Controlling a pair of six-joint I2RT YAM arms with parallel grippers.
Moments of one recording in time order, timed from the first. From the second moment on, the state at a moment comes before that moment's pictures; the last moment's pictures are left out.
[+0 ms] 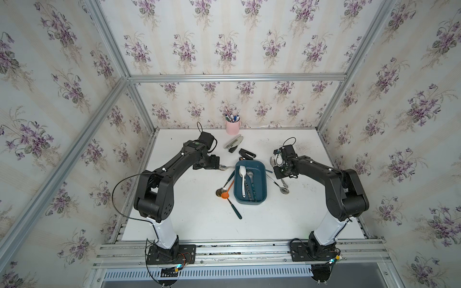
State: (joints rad) left arm -0.34 1.80 1.44 -0.87 0.00 -0.31; right arm 0.26 1.74 1.07 -0.49 0.02 -0.06
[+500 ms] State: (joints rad) left arm -0.34 1.81 1.45 -0.87 0.00 -0.31; right arm 0.38 1.58 1.23 -0.68 0.02 0.10
